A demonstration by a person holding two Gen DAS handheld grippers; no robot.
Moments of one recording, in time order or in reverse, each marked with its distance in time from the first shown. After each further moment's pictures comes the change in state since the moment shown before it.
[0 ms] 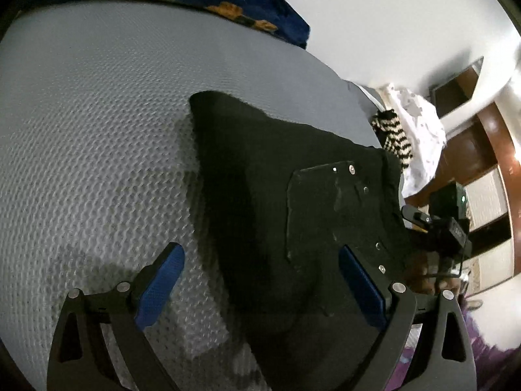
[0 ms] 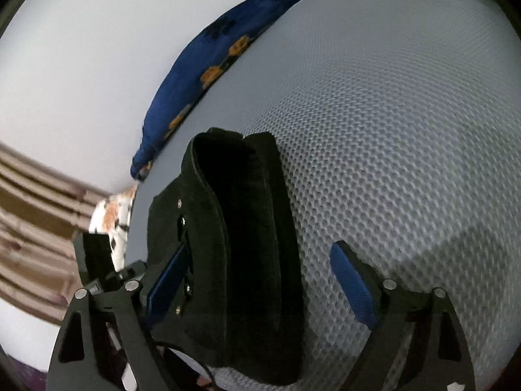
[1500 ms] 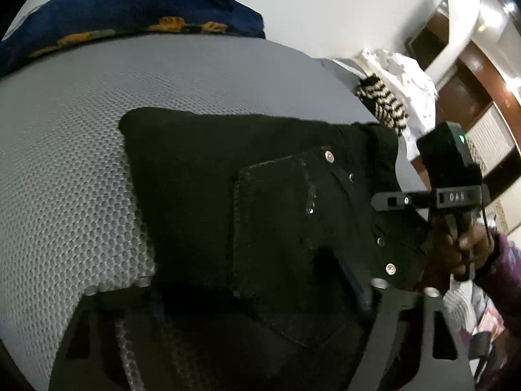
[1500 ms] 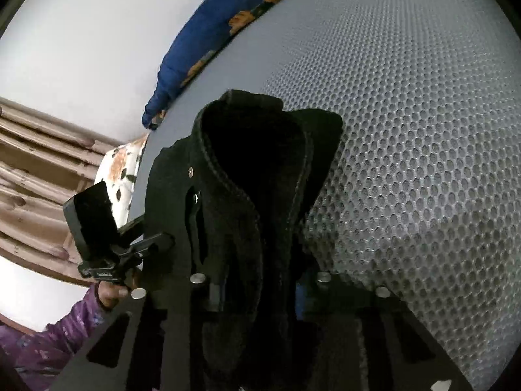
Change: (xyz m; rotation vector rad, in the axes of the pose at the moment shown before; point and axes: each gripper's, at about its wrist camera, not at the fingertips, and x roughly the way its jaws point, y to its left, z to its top) left arm 0.025 -0.023 0.007 0.227 -0.032 0.037; right arm 0.033 0.015 -0.006 -0.105 0.184 0.044
